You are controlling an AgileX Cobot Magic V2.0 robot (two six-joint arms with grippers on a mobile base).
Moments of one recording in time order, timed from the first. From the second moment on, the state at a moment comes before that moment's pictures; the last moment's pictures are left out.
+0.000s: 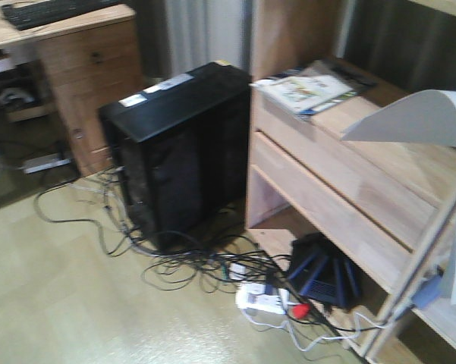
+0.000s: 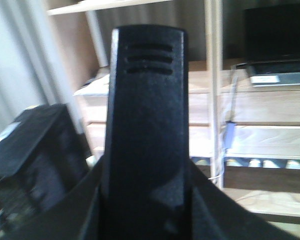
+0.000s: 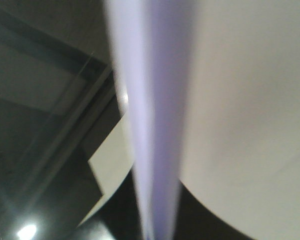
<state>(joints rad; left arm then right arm) -0.56 0.11 -0.82 -0.16 0.98 0.24 0.56 0.26 -0.21 0.00 -0.89 0.95</state>
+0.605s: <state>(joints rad) -0.56 0.11 -0.82 -0.16 0.98 0.24 0.56 0.26 -0.21 0.00 -0.89 0.95</state>
